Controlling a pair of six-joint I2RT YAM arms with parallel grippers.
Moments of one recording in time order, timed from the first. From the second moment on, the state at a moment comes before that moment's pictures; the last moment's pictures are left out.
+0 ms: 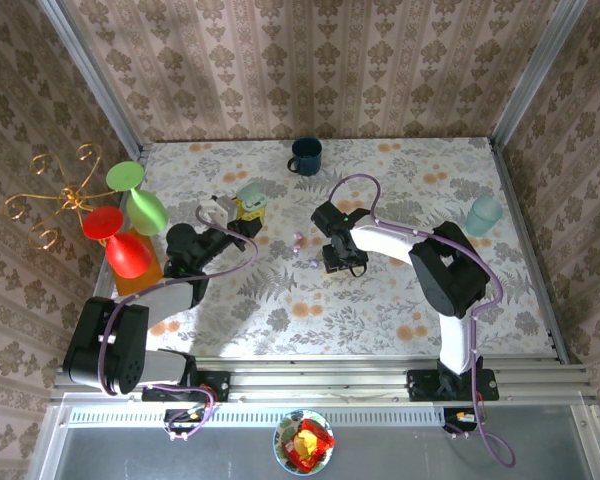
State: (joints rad) left arm -0.29 1.33 0.44 1.03 0.59 -0.07; right arm 0.63 1.95 1.31 -0.76 0.14 0.45
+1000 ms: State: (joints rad) left arm -0.20 1.34 0.44 1.07 0.59 -0.11; right arm 0.75 1.96 1.45 -0.87 0.41 0.43
